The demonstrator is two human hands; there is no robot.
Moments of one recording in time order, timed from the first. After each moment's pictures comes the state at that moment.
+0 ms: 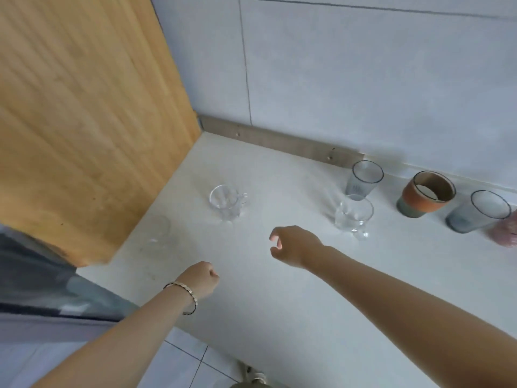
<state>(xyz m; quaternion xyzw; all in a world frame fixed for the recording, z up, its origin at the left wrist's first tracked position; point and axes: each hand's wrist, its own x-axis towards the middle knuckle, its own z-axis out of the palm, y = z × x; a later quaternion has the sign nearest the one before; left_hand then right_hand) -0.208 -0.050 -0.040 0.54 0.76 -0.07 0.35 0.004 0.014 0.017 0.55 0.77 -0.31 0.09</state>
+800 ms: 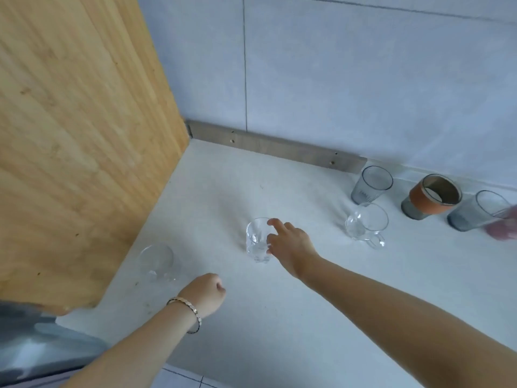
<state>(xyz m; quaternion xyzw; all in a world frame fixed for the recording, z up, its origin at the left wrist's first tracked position) -0.278 -0.013 -0.060 0.59 0.71 -0.09 0.38 -0.077 0.055 -0.035 0.51 0.85 -0.10 0.09</state>
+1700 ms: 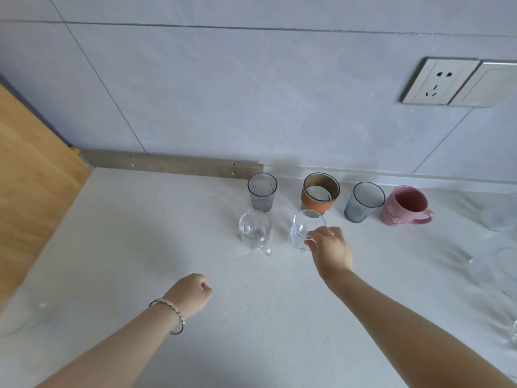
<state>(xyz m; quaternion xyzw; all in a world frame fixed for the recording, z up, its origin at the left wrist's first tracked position) -0.046 0.026 -0.036 0.64 0.68 -0.10 0.35 0.233 0.031 -0.040 0.76 0.64 -0.10 -0.11</state>
